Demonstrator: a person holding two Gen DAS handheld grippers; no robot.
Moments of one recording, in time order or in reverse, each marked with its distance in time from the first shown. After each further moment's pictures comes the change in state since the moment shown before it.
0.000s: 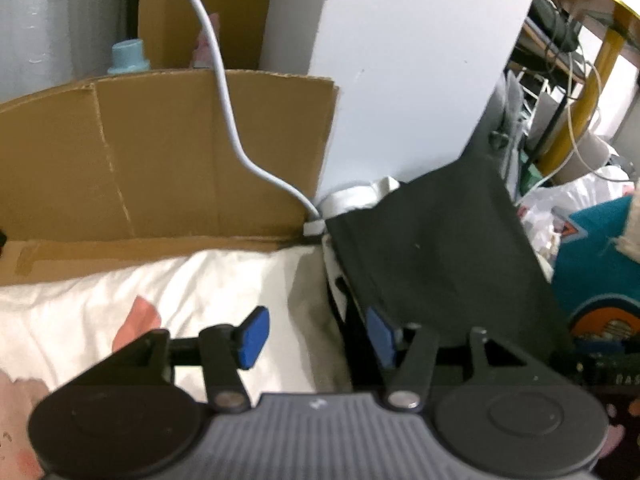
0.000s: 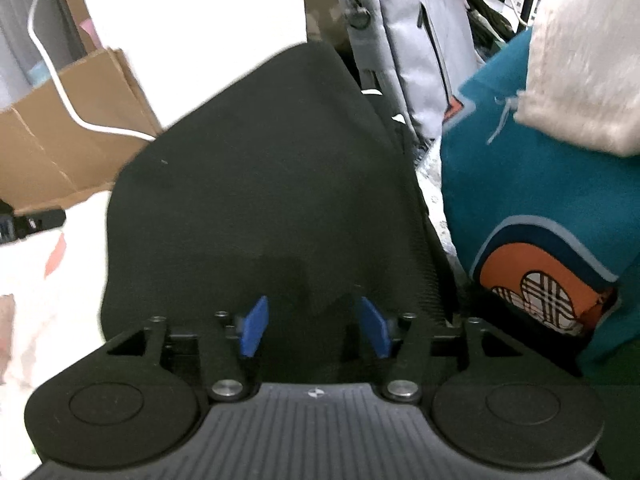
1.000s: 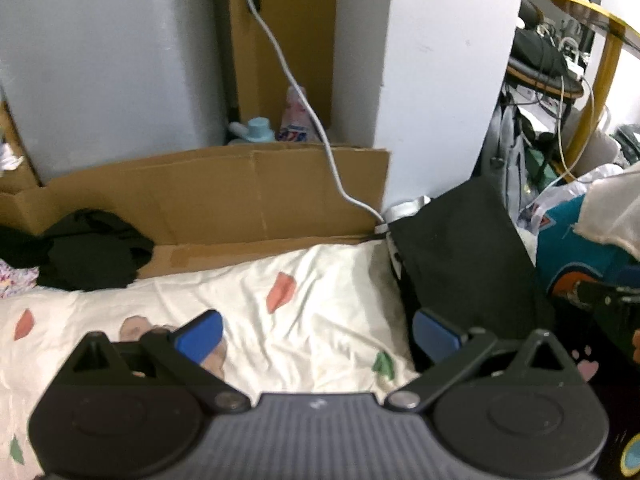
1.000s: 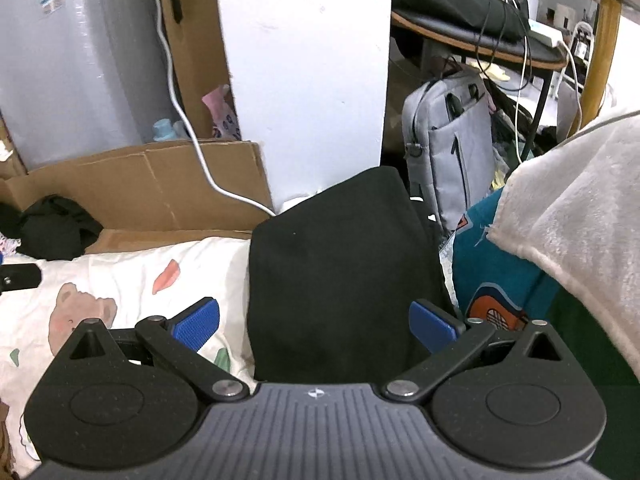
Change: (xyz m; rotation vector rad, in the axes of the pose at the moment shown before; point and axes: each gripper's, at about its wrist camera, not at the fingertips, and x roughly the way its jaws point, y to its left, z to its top) left arm -0.237 0.016 -0.017 0.028 -0.020 0.207; right arm -0.194 0.066 -0.018 -0.133 -0.190 0.064
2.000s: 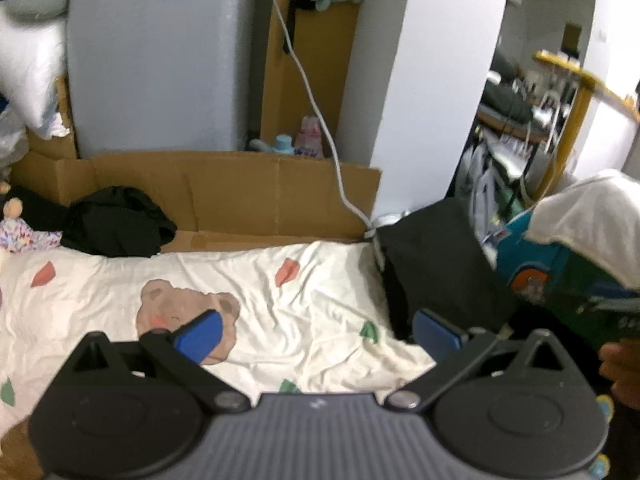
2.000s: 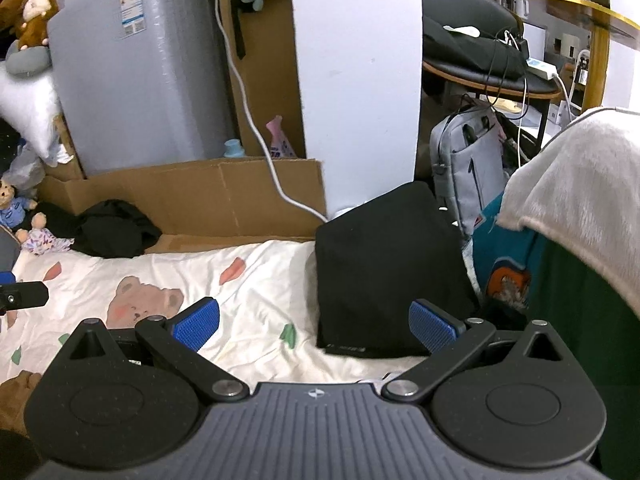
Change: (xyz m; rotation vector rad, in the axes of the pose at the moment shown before) left arm -0.127 0.042 -0.113 -0.103 -0.193 -0.053; right arm -0.112 0.063 -0.084 -0.015 -0.118 0.057
